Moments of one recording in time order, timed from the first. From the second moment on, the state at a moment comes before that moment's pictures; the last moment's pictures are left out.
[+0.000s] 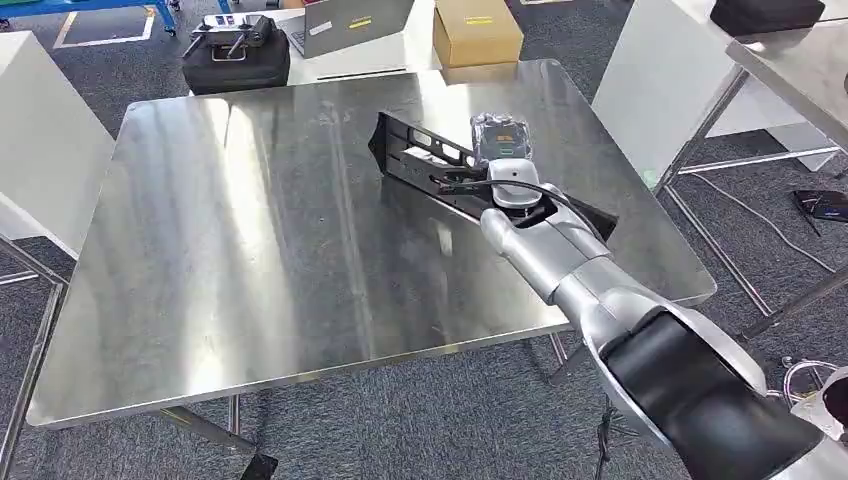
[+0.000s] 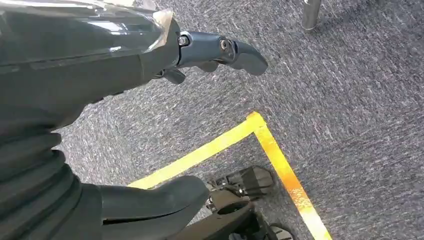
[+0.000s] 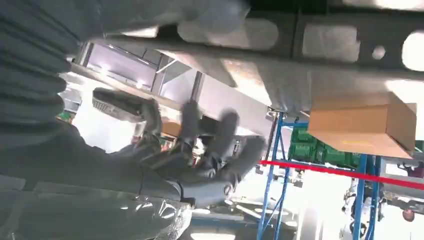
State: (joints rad) left arm -0.03 -0.07 -0.06 -0.27 -0.46 0.17 -0.19; right arm -1.06 -0.04 0.79 -0.32 0.93 0.01 0.43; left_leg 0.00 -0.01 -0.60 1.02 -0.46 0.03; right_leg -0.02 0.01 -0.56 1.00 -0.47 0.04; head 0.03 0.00
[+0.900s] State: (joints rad) left arm -0.03 -0.07 -0.06 -0.27 -0.44 0.21 -0.19; right arm -1.04 -0.05 0.75 -0.30 1.02 -0.03 0.42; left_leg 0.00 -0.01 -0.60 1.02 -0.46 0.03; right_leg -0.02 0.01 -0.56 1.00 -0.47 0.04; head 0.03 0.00
